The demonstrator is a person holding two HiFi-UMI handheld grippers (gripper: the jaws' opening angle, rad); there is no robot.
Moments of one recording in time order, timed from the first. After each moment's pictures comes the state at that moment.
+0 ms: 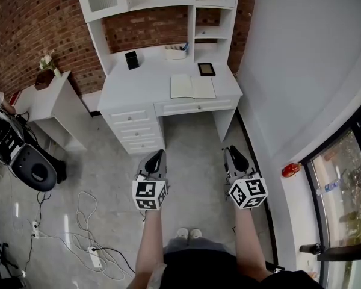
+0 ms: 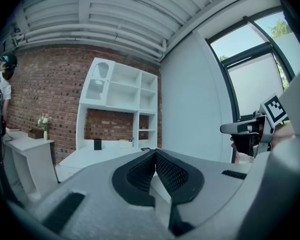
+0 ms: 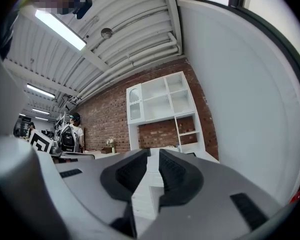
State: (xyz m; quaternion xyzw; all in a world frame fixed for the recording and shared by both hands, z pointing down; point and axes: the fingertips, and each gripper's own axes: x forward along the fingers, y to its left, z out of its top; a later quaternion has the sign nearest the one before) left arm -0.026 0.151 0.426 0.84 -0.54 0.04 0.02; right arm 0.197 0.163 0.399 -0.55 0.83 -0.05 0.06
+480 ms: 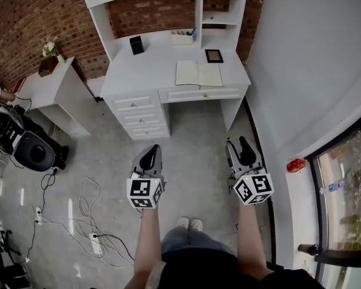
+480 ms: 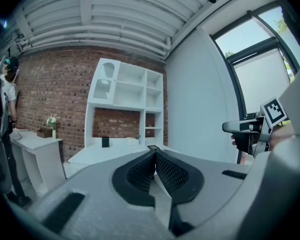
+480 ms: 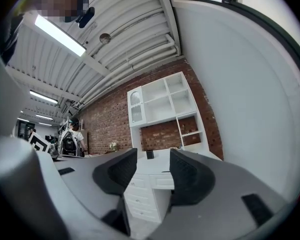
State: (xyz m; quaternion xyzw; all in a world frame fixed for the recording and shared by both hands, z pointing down) left arm -0.042 0.156 0.432 0.82 -0.57 0.05 0.03; right arm 0.207 0.150 0.403 -0.53 0.84 -0.06 0.08
